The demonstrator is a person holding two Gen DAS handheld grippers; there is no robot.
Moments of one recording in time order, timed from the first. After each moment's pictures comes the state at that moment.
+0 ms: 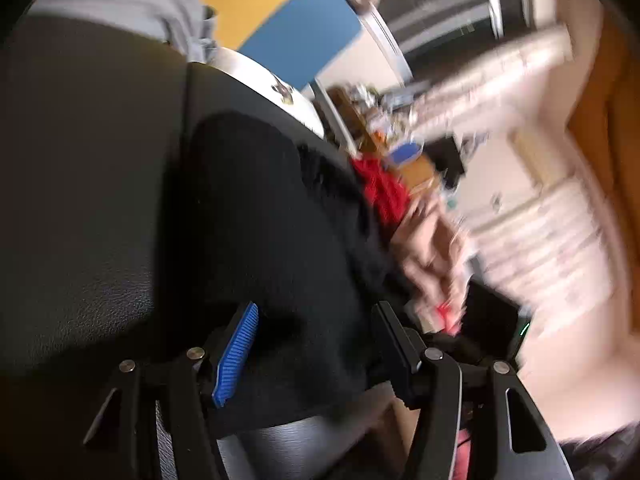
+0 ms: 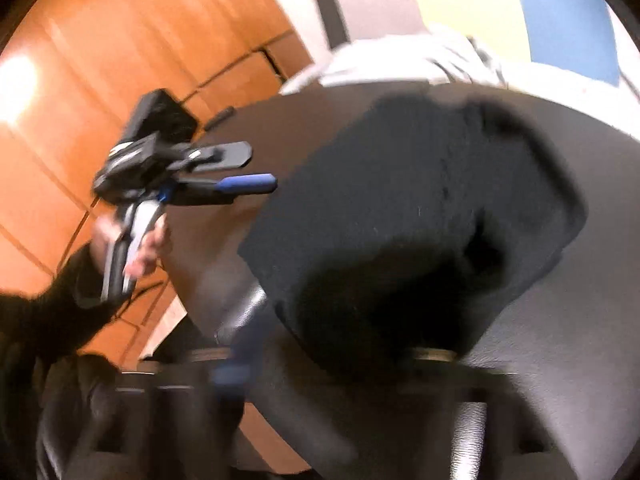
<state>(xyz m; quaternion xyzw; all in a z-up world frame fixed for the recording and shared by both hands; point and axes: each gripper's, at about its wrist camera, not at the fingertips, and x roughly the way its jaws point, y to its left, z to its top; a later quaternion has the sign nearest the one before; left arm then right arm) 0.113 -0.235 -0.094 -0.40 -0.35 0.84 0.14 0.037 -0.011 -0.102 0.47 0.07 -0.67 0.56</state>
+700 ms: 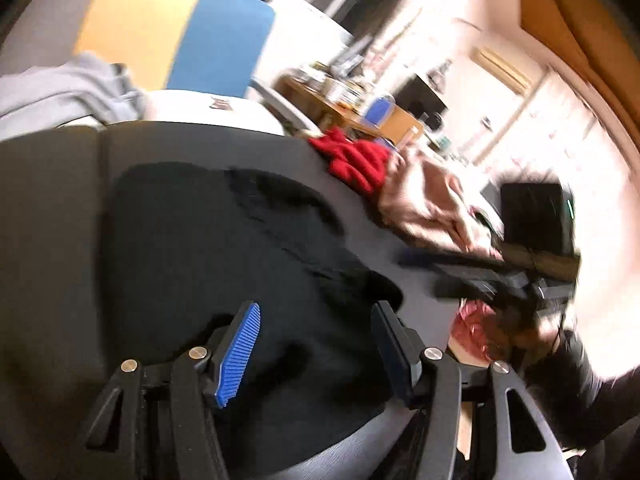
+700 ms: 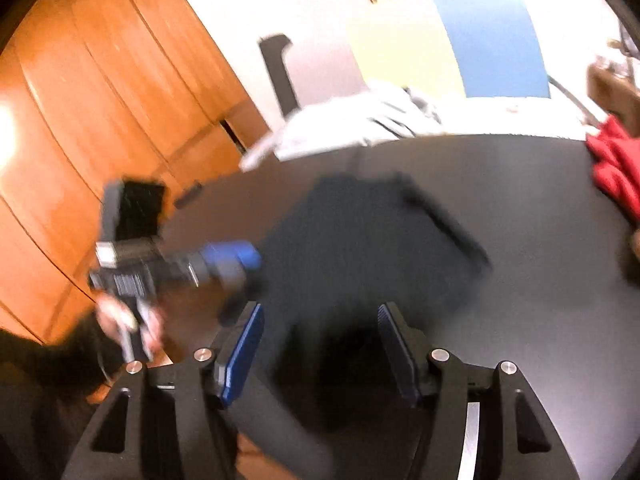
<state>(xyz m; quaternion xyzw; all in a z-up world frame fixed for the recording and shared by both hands) 0.071 -0.160 -0.051 -0.38 -0.20 0.88 0.20 0.015 0.010 -0.058 0.40 0.00 -0.74 0.54</state>
